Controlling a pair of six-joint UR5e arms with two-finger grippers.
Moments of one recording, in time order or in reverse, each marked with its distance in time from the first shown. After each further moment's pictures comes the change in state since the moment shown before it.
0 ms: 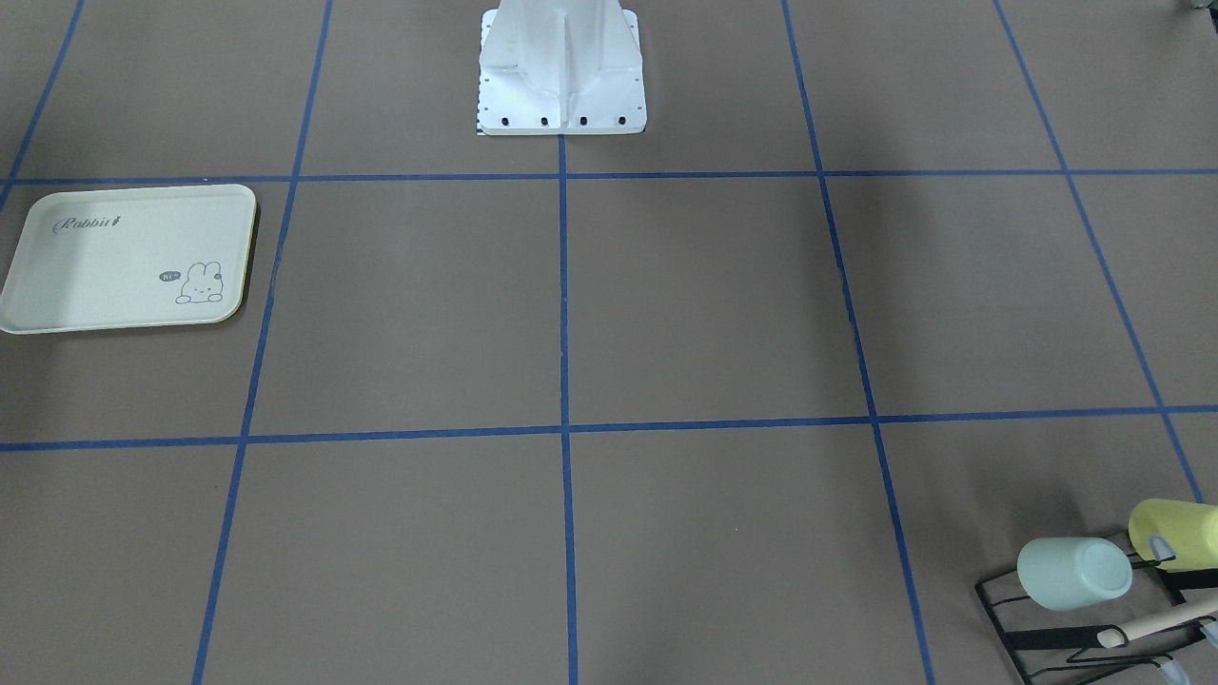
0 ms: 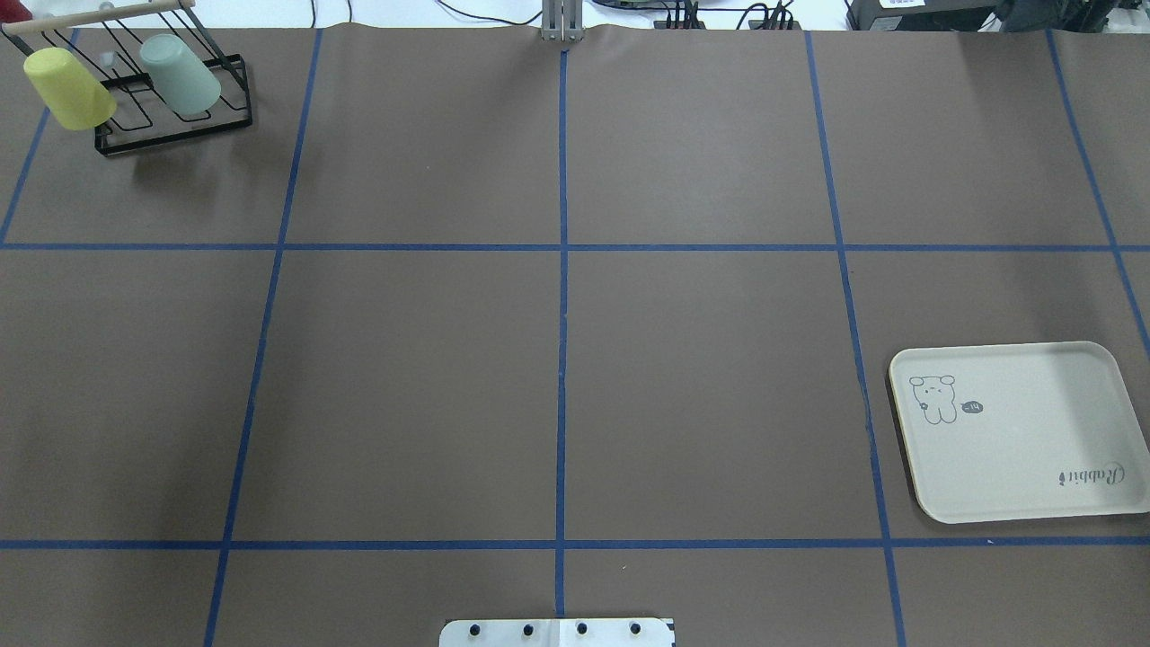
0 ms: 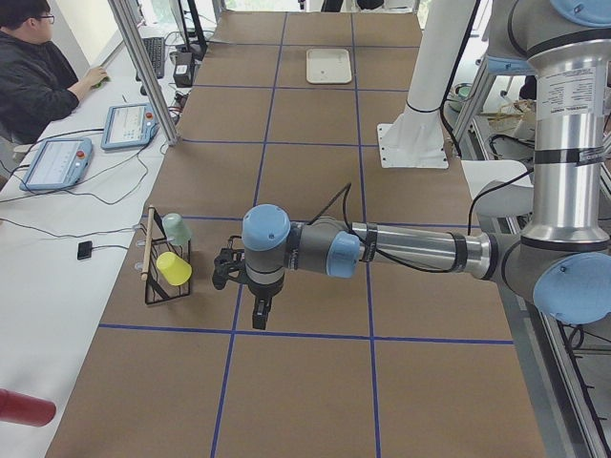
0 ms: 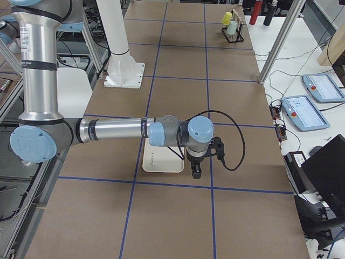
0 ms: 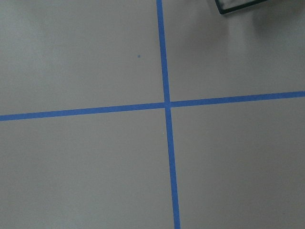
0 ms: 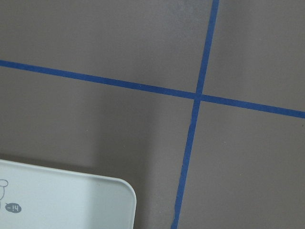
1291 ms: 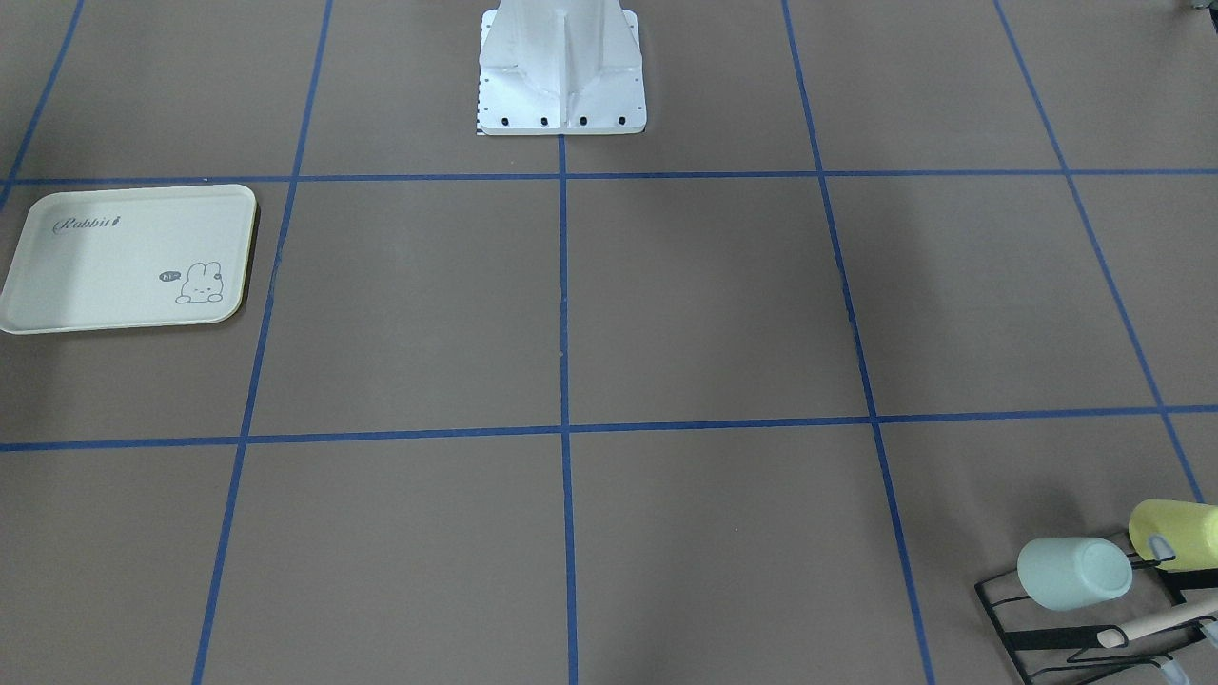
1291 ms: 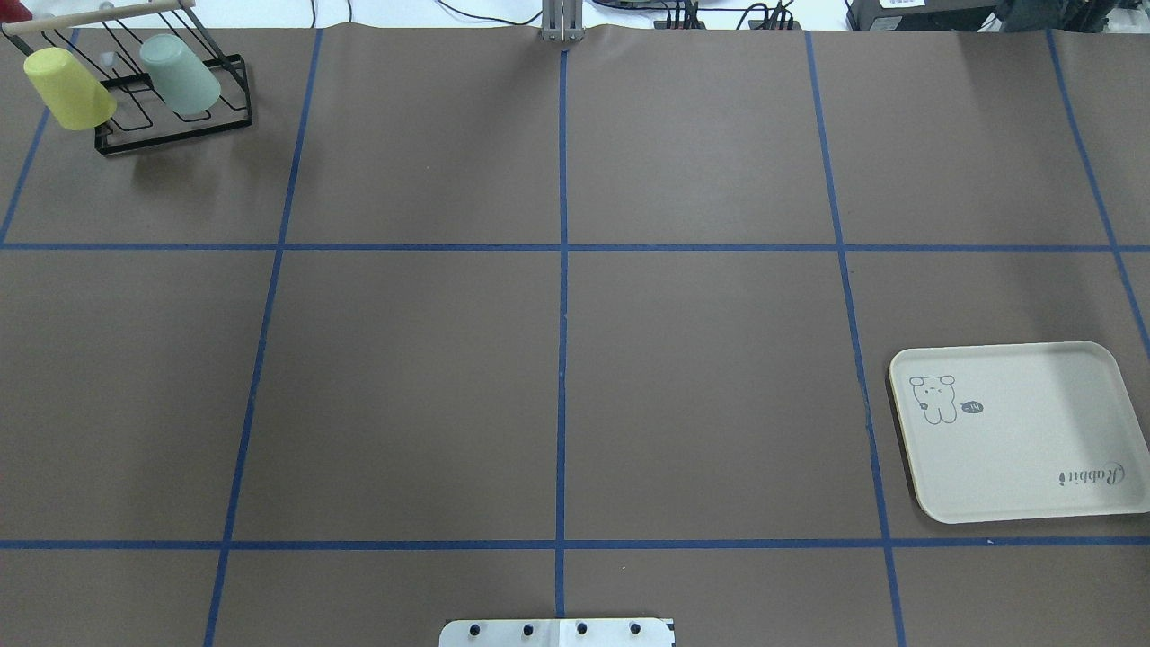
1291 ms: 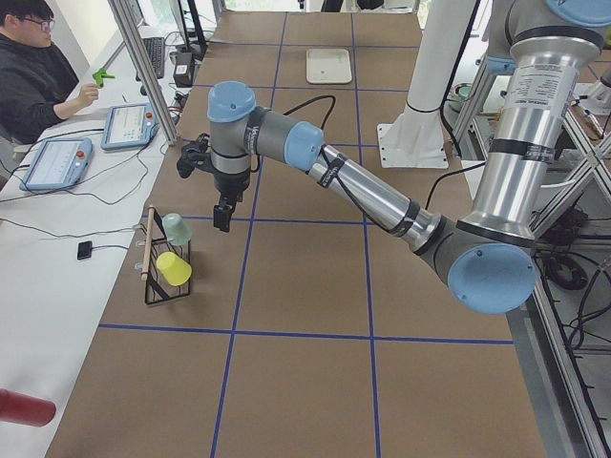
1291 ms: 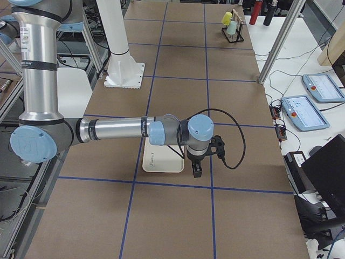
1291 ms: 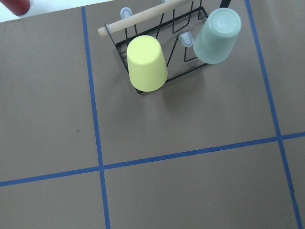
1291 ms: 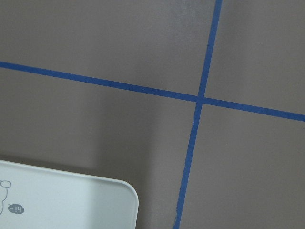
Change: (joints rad) left arm 0.063 -0.287 -0.191 0.274 0.009 -0.104; right arm 0.001 0.002 0.009 0.000 0.000 0.001
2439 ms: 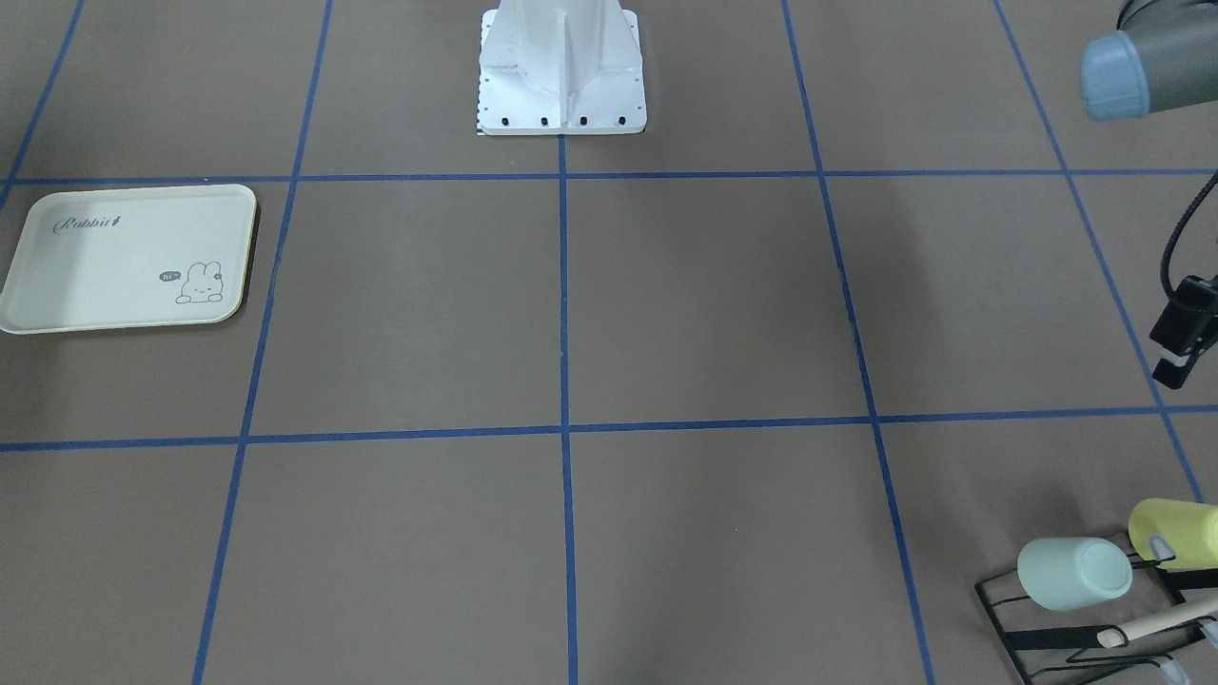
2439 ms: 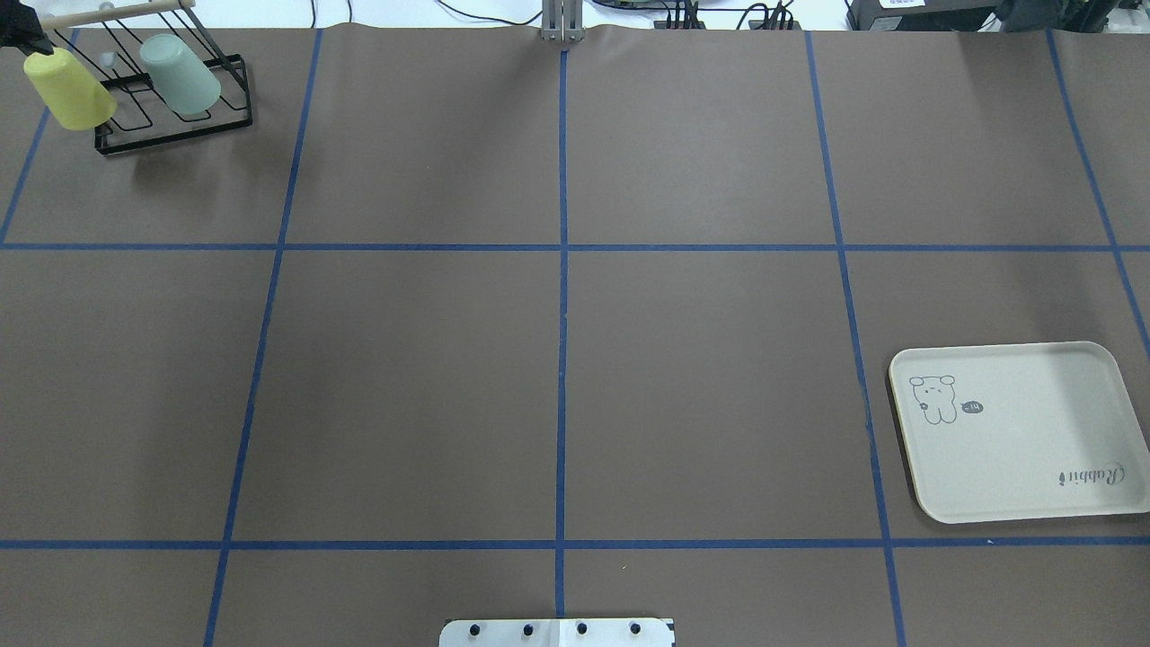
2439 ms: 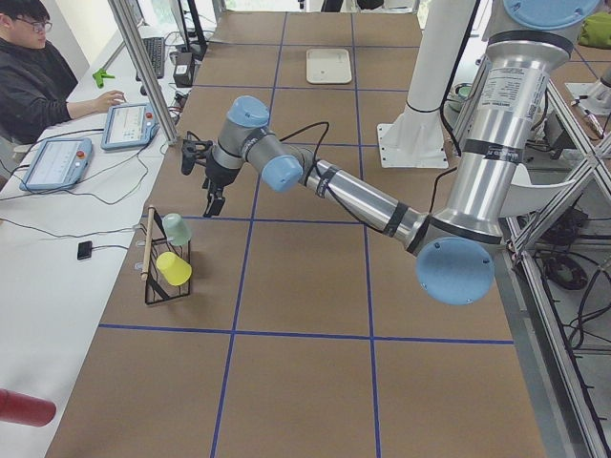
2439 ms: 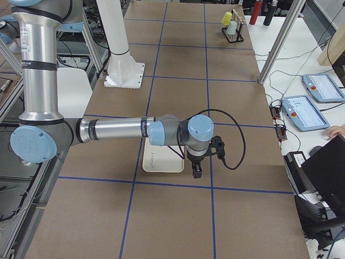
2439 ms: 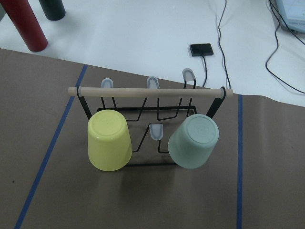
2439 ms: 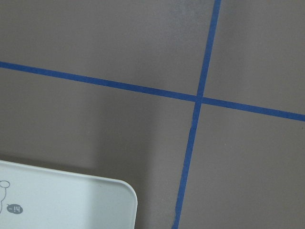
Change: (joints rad) left arm 0.269 -0.023 0.125 -0.533 0.420 -0.850; right arm 0.000 0.000 -0.002 -0.001 -0.014 -0.001
